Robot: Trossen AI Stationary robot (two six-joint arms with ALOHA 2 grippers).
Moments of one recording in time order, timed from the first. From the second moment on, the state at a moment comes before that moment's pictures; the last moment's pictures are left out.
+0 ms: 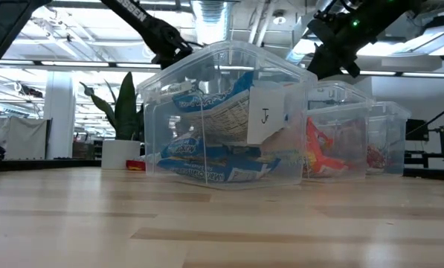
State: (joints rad) left arm 0.56 1.90 1.43 -0.72 -0.45 -0.37; right arm -0.17 1.04 0.76 -0.33 0.42 0.40
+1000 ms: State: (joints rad) left arm 0.61 1.95 1.43 -0.72 -0.36 -0.29; right arm -0.14 1.04 0.76 -0.30 0.39 0.37
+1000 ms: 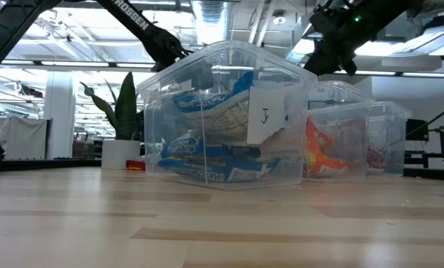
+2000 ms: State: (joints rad) left arm 0.64 1.70 1.45 -0.62 -0.19 -0.21; right arm -0.03 1.04 0.76 -0.30 0.39 0.17
